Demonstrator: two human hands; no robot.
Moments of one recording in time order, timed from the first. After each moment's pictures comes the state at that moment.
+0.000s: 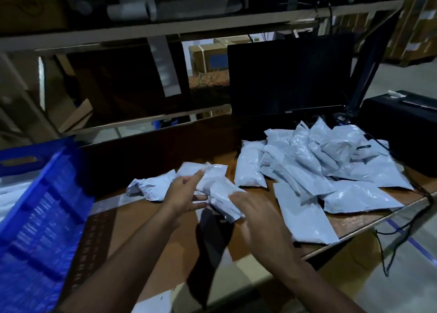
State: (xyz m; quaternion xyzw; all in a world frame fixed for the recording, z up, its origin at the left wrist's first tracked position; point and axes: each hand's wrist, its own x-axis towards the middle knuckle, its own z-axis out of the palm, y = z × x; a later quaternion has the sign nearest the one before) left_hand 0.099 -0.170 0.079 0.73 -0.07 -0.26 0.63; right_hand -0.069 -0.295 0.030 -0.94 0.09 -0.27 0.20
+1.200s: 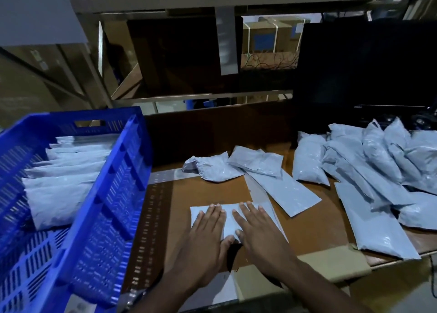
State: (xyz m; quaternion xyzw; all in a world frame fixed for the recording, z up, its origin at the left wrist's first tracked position) left_hand 0.082 -0.013 -0.044 0.90 -0.42 -0.01 0.12; right_hand 0.007 -0.199 -0.050 -1.00 0.02 -0.07 0.03
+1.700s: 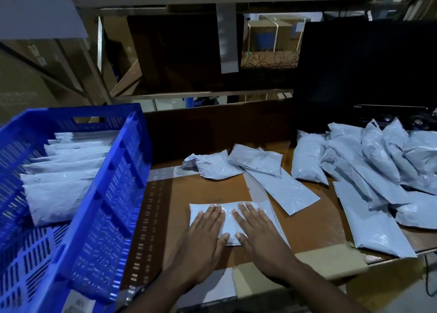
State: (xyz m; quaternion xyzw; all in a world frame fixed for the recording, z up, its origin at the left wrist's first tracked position) left_hand 0.088 -0.010 -0.051 0.89 -0.42 -0.05 0.16; right_hand 0.000 -0.200 -0.047 -0.99 0.02 0.02 0.16
